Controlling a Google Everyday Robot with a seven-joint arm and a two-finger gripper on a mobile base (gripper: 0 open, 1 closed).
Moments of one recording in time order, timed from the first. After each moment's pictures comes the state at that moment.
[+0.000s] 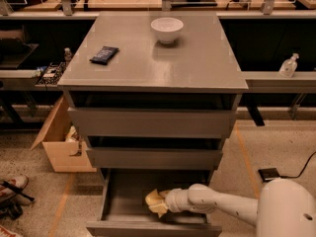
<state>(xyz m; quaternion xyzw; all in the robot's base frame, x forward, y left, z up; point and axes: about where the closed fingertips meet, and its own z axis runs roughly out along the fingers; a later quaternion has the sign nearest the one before) 0.550 -0.007 0.227 -0.40 0.82 0.28 0.29</state>
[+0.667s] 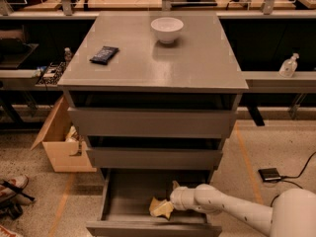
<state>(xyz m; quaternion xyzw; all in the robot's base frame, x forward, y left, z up) 0.563 -0.028 0.246 -0.38 0.82 0.27 0.33</state>
